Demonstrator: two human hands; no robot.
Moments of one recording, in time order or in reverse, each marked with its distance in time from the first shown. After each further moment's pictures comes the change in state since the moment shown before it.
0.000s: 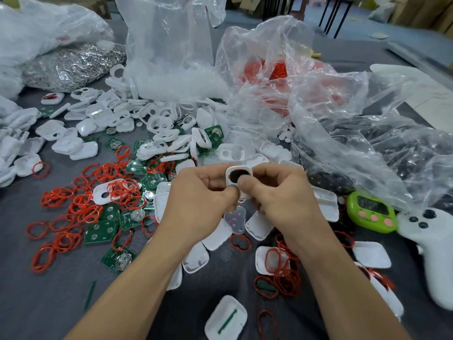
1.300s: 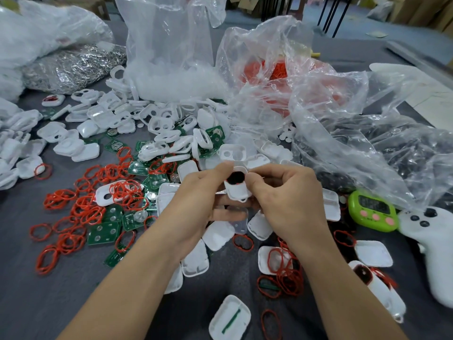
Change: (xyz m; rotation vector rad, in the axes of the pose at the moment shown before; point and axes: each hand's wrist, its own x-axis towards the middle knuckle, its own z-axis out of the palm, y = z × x) left_hand 0.005 0.000 -0.007 -0.393 -0.179 -0.289; right_hand -0.004 0.002 0.003 -0.087 0.151 -0.131
